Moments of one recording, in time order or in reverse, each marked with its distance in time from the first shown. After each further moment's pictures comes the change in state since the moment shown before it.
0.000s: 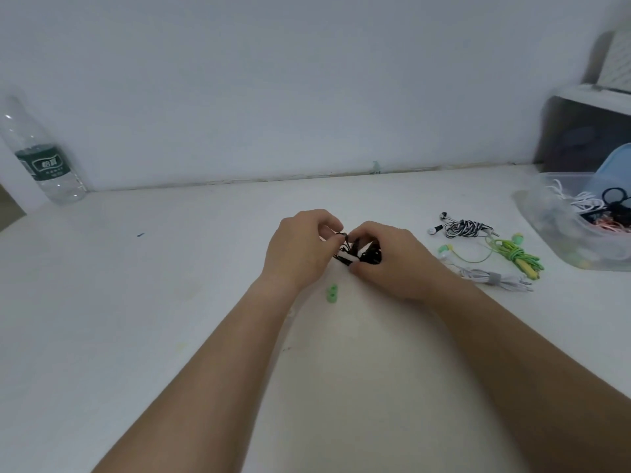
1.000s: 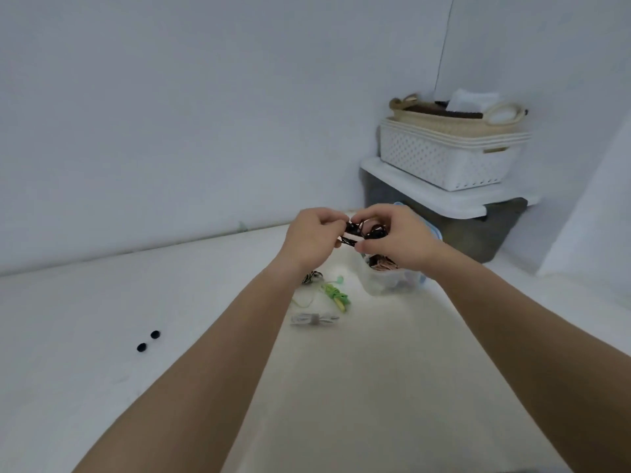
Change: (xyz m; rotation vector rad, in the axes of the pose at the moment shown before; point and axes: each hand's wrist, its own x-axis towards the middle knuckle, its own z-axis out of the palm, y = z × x) left_hand 0.035 0.235 0.088 -0.521 -0.320 0.084; right_hand -0.095 0.048 -0.238 0.102 0.340 0.219
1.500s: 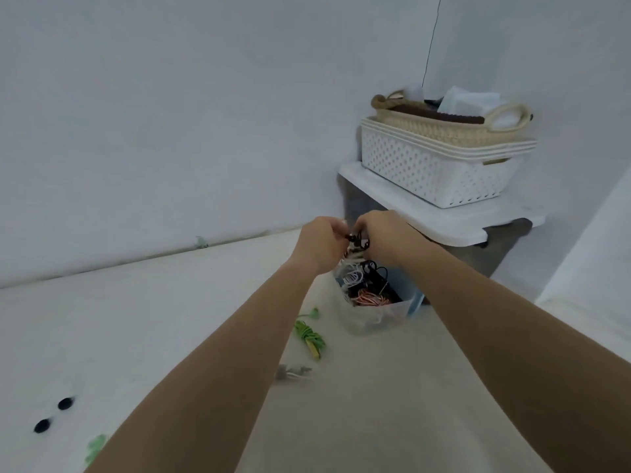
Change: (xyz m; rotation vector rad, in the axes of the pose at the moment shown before) left_hand 0.125 -0.034 0.075 0.289 -0.096 0.030; right_hand 0.100 0.065 -0.025 -0.754 -0.117 0.107
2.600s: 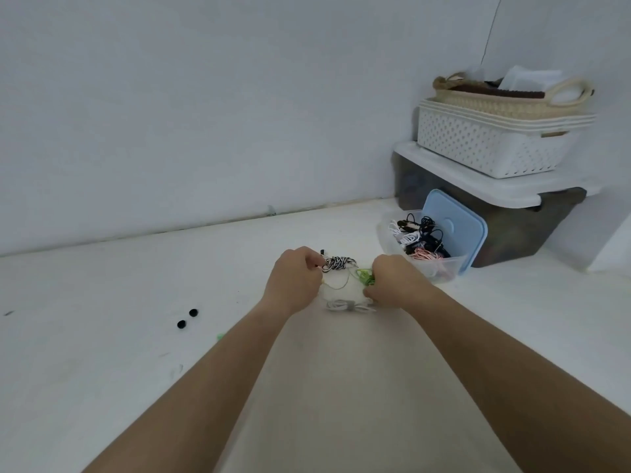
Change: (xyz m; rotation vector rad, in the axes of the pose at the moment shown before) left_hand -0.168 -0.093 -0.077 0.077 0.159 -0.177; right_hand -0.100 -0.109 0.078 0.021 -0.172 0.088
